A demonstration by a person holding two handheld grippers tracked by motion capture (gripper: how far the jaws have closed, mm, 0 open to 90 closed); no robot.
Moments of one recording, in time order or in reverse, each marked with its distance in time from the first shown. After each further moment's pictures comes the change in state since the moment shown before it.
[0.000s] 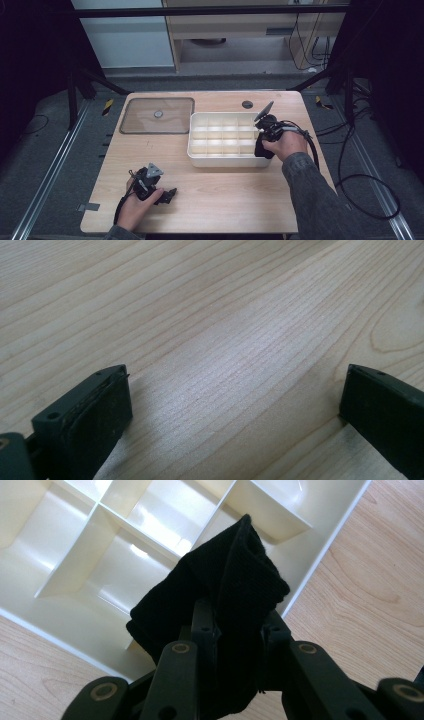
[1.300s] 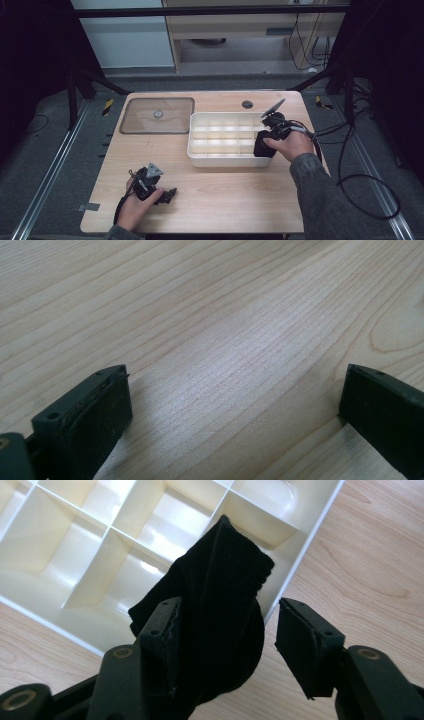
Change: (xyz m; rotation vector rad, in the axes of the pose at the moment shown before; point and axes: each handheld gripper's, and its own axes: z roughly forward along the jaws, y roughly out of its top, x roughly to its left) left arm 0.000 0.000 0.000 0.000 -0.001 -0.001; right arm -0.013 -0.010 -0.012 -0.076 0.073 0.101
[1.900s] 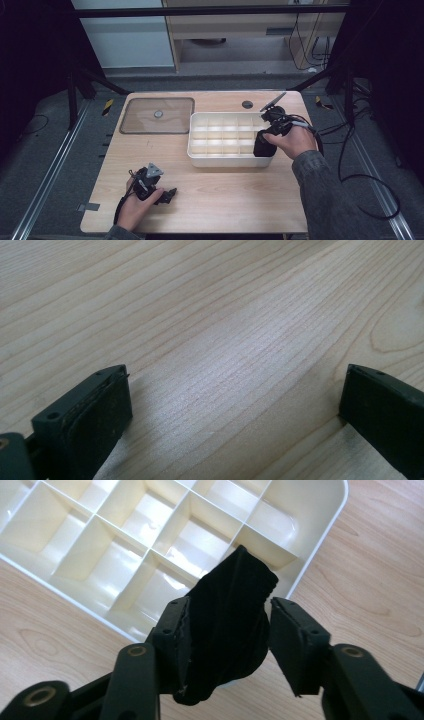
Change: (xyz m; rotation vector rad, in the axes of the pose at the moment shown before) left arm 0.000 0.000 0.000 0.001 0.000 -0.001; right arm 0.011 0.008 -0.035 -0.055 0.017 -0.042
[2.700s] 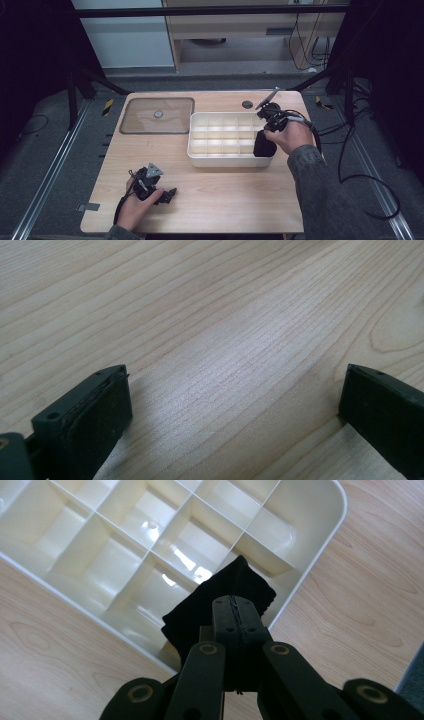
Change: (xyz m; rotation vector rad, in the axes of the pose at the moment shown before) left arm 0.000 0.000 0.000 0.002 -0.004 0.000; right arm 0.004 0.013 0.000 0.037 -0.028 -0.064
